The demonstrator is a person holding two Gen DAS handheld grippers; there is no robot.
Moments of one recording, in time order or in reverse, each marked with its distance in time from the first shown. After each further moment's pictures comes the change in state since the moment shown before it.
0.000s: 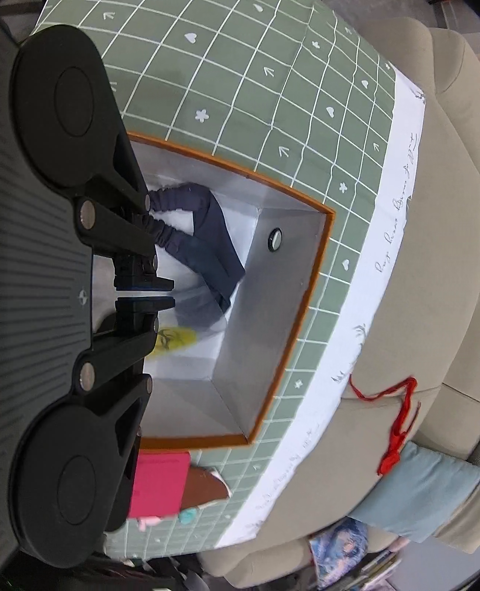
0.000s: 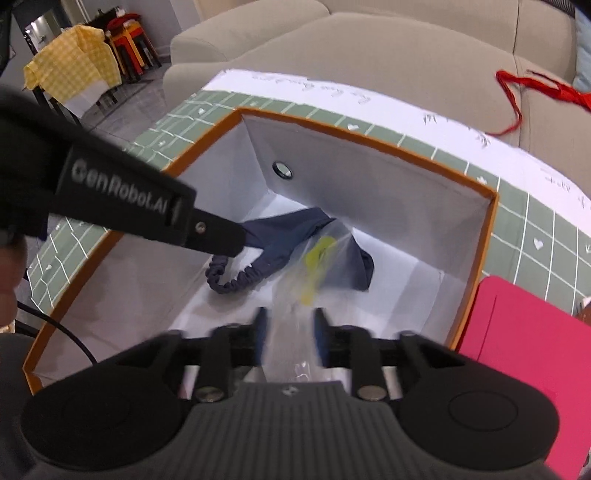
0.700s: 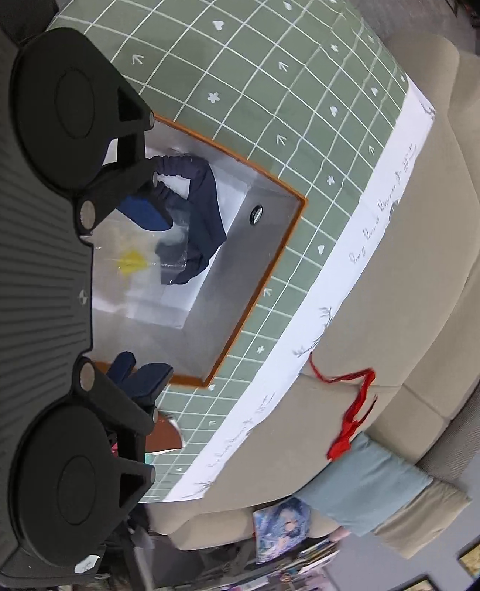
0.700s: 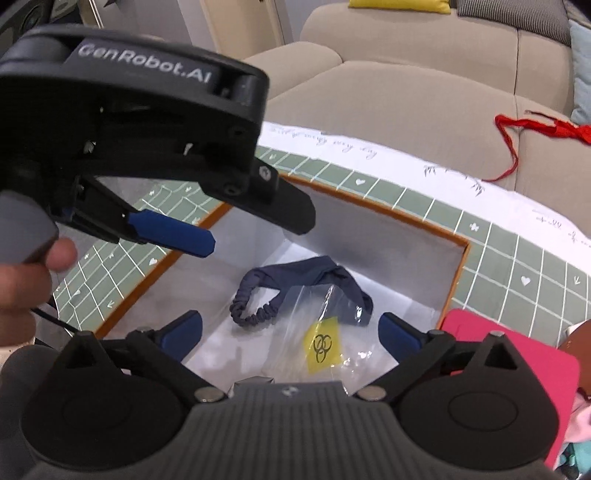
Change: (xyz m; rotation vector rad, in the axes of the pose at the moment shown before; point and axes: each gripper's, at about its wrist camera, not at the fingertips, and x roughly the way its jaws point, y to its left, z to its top) left arm -0.036 -0.011 0.012 -0.151 -0.040 -0.089; right arm -0.051 -0.007 -0.006 -0.021 -0.154 0.049
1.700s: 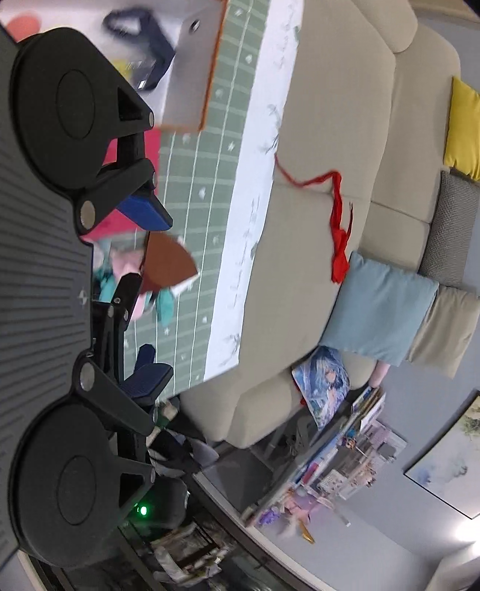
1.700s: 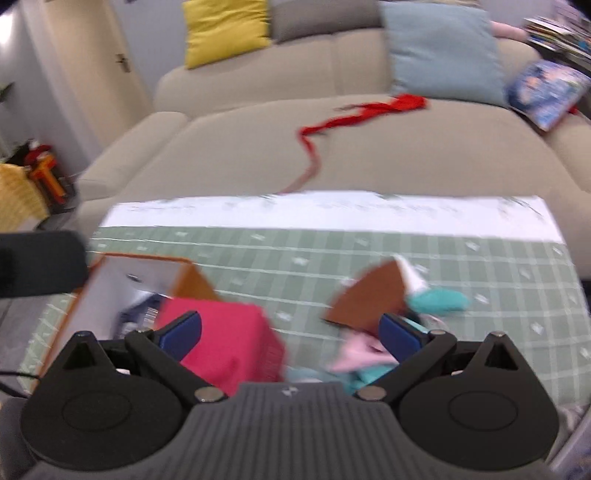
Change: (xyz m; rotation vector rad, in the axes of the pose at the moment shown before) left arm -0.037 -0.203 -0.102 0.387 -0.155 -0.278; right arm -0.186 -0.162 -0.063 0.345 -0.125 -0.280
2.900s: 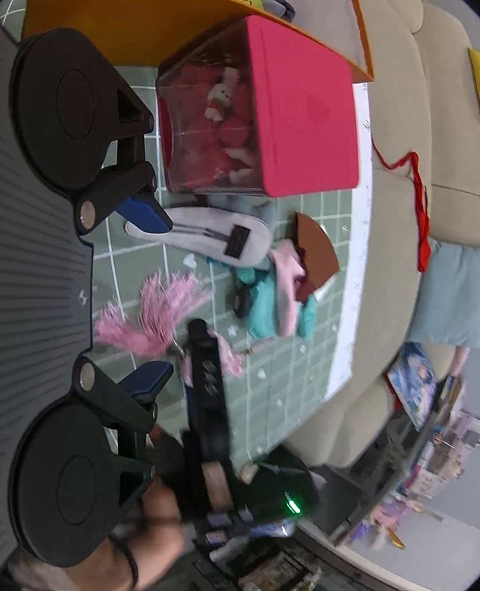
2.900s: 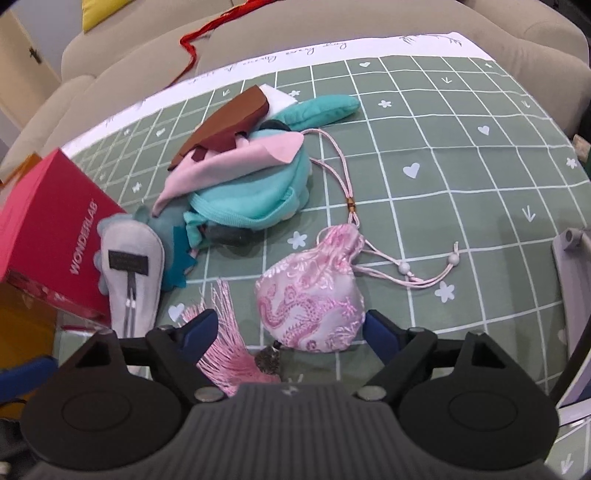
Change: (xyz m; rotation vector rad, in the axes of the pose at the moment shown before) left arm 0.095 -0.004 -0.176 0.165 0.135 0.117; right arm 0.081 -0.111 -0.135 0.218 0.192 -0.109
